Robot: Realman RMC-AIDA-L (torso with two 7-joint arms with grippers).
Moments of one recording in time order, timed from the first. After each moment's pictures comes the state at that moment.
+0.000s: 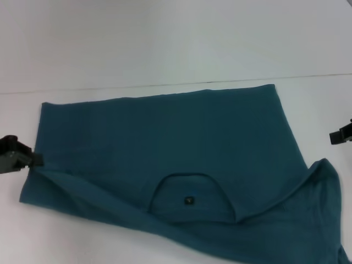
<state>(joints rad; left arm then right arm) -0.70 -1.94 0.43 0.82 2.54 1.63 -2.61 0.66 1.91 -0.56 -1.00 -2.57 -1.66 2.45</state>
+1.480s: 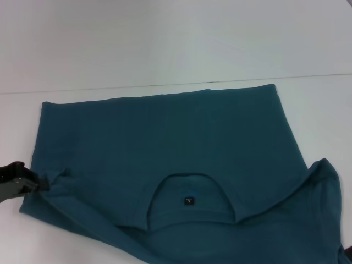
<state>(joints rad) -0.63 -1.97 0.46 0.80 2.53 1.60 -2.59 0.57 1.94 -0.63 -0.95 -2.74 -1.93 2.35</state>
